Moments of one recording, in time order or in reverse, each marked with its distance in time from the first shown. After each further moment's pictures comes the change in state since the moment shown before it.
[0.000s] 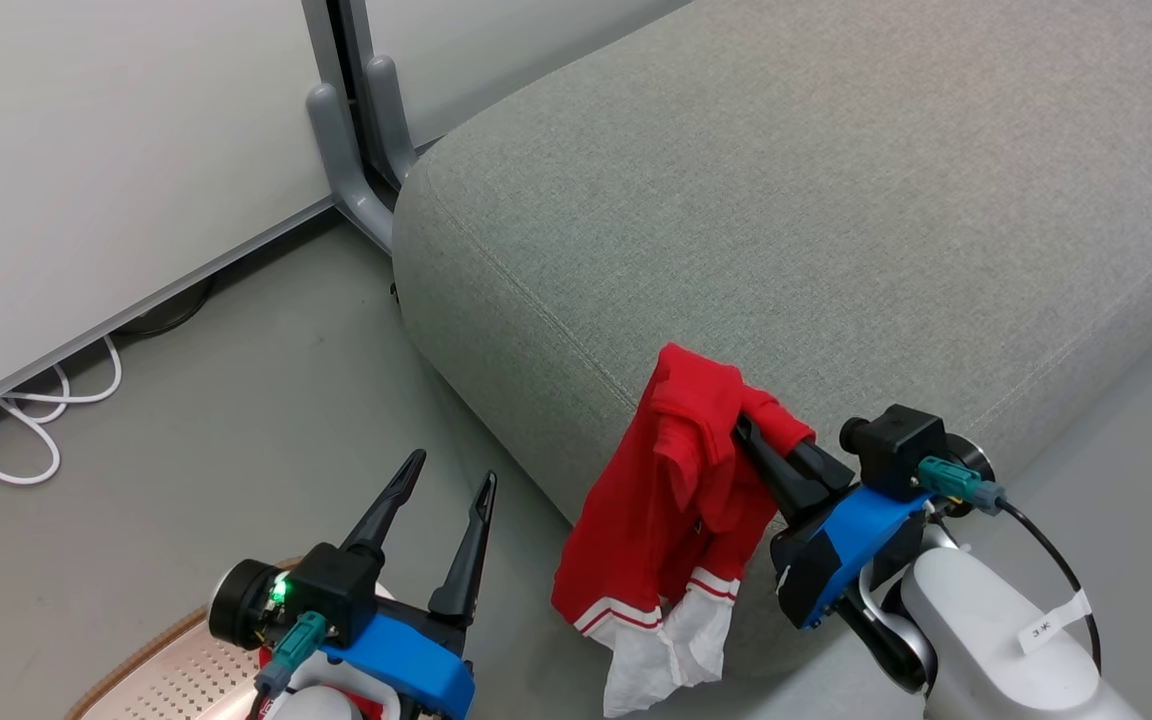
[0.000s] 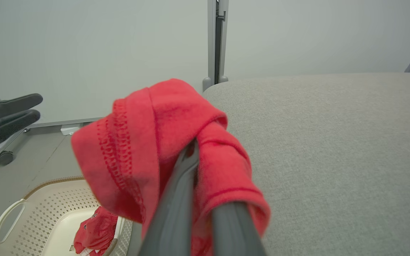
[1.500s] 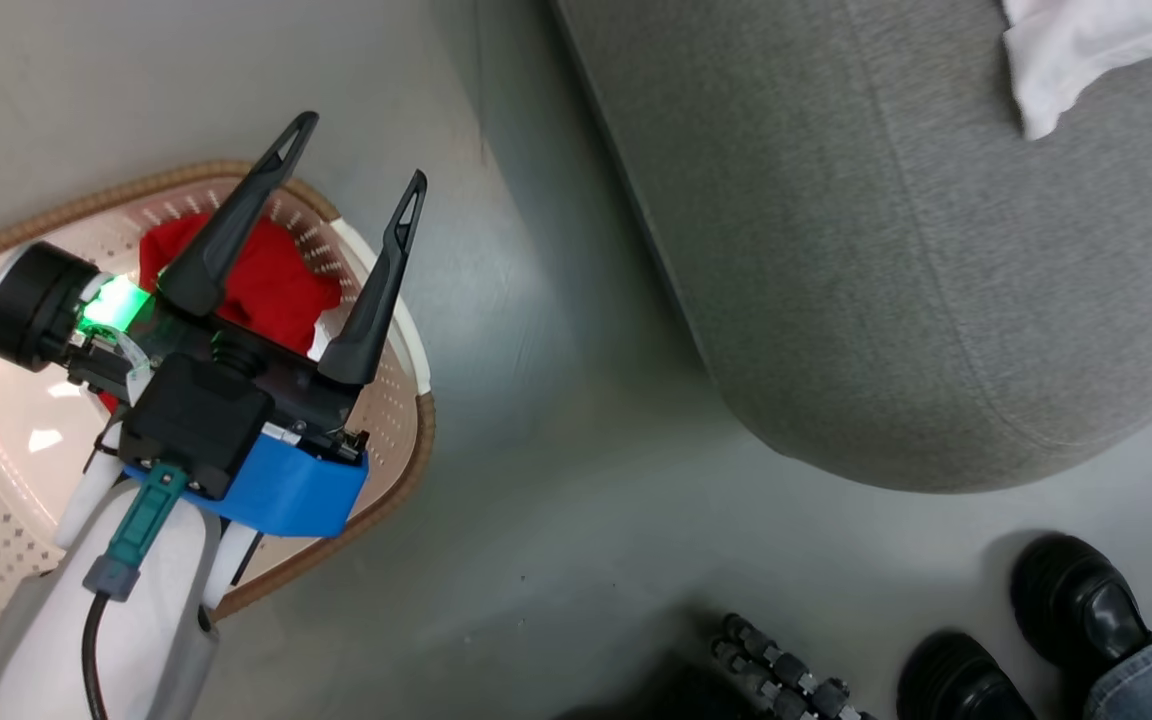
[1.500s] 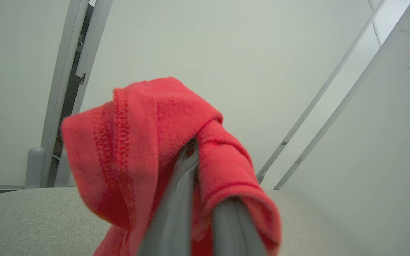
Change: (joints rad) left arm -0.309 0.247 -0.011 -0.389 0.132 0.016 0.068; right arm -0.685 -0.450 -0.659 -0.036 -0.052 0.000 0.019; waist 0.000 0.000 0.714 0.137
